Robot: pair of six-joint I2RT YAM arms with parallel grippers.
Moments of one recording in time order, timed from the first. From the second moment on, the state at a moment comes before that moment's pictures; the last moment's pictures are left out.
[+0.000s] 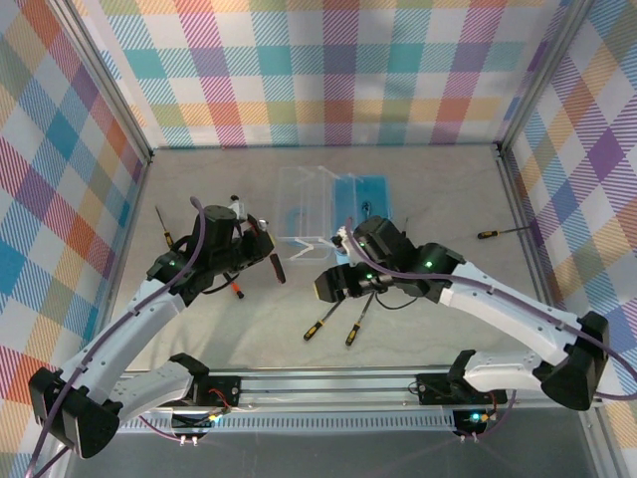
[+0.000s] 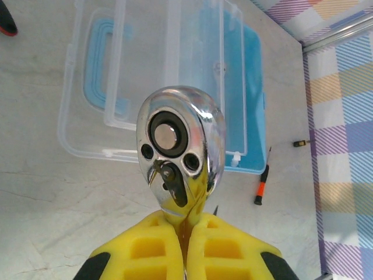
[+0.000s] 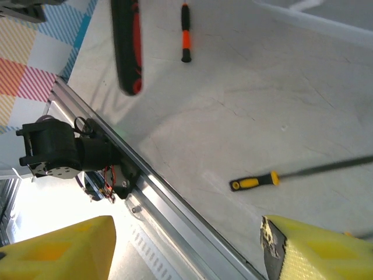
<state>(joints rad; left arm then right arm) -0.50 1.02 0.94 -0.56 0.13 -0.84 0.93 1.22 1.13 -0.70 -0.31 0.57</state>
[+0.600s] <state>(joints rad) -0.61 1.02 0.88 -0.39 0.17 -0.98 0.97 1.54 1.34 -0.66 -0.32 0.51</state>
